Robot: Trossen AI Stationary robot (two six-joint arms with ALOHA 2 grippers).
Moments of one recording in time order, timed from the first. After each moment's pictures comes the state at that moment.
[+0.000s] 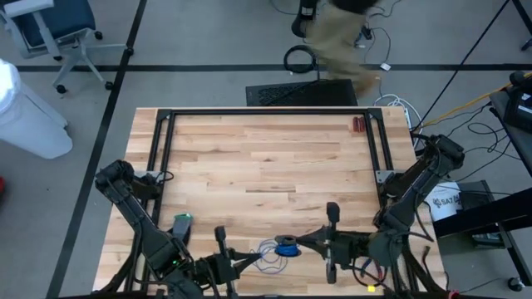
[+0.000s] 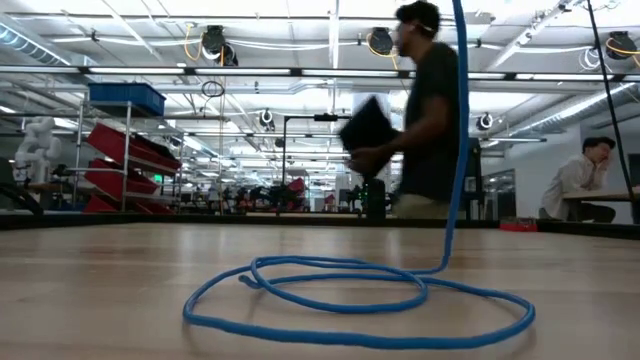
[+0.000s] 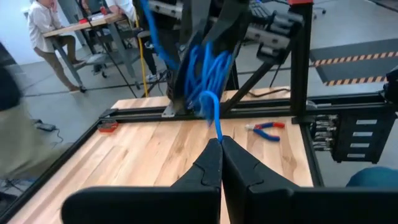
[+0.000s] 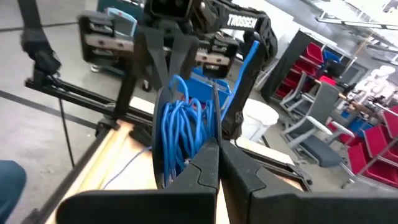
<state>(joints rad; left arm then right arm) -0.84 1.78 1.63 -0.24 -1.06 -0.18 0.83 1.45 1.18 0.15 0.89 -0.27</state>
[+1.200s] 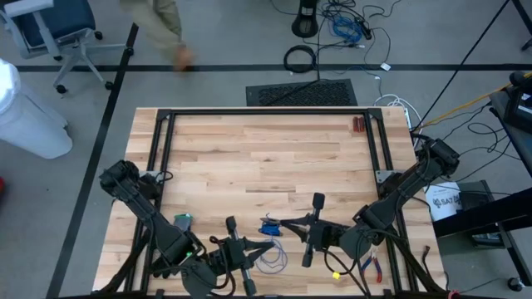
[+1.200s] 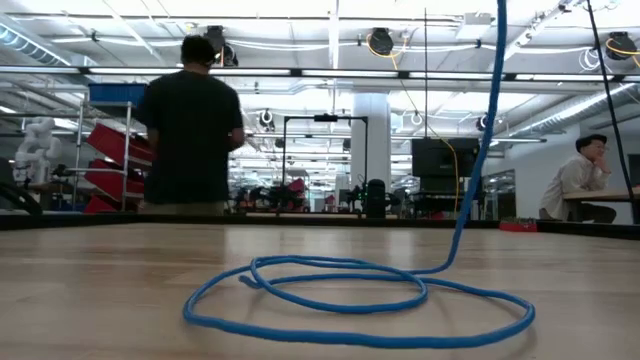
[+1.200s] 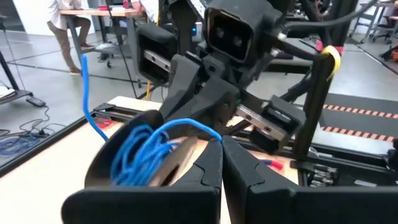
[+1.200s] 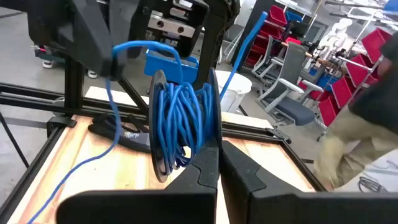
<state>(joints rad) -0.75 1.81 1.63 -0.05 -1.05 -0.26 0.69 1.53 1.18 0.16 0.94 -0.10</state>
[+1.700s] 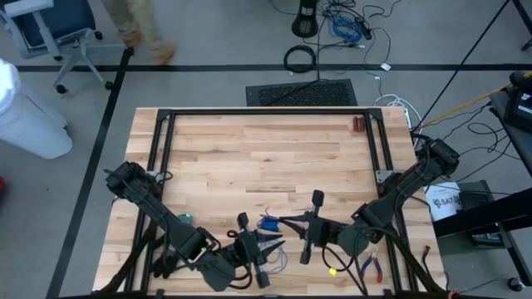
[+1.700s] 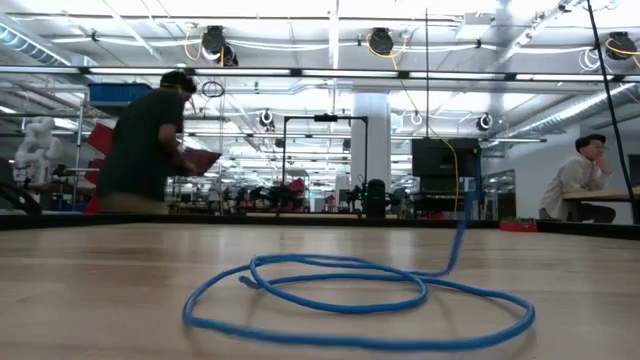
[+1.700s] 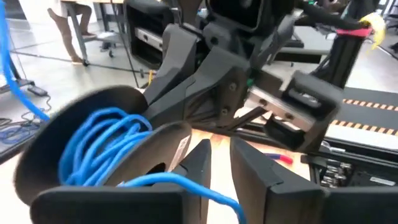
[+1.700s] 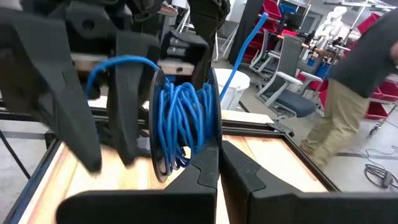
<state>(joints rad) -0.69 1.86 1.63 -0.06 -0.99 -0.30 0.68 1.53 1.18 0.16 0.94 -0.03</state>
